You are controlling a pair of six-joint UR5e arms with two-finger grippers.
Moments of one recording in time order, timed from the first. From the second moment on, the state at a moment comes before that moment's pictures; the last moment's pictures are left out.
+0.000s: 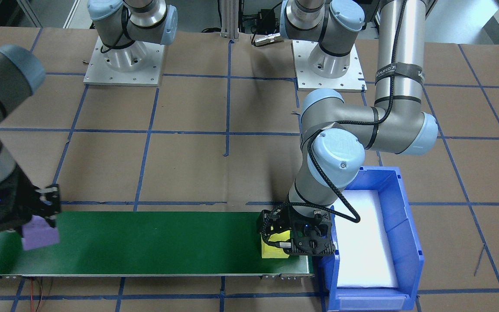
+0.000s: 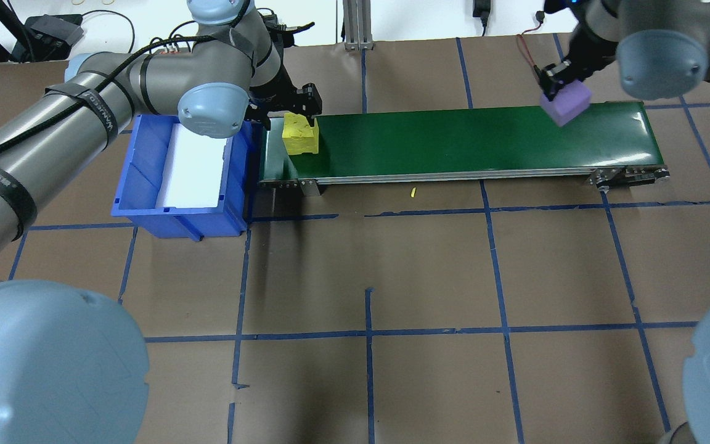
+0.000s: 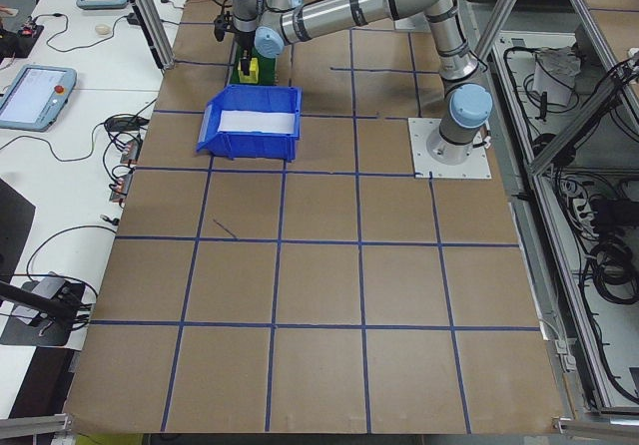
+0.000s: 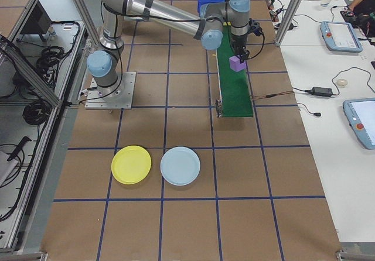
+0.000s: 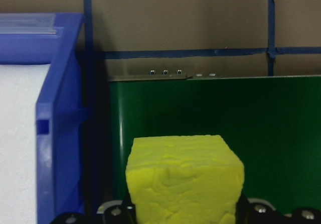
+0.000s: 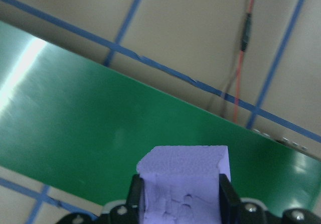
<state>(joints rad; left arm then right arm) -1.70 -2.09 -1.45 -1.03 1.50 -0.11 1.34 -1.25 1.55 -2.08 -1.57 -0.69</state>
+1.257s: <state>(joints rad) -1.57 -1.56 -1.52 -1.58 1.63 0.00 0.52 -1.22 1.80 -2.06 -1.65 -1.34</state>
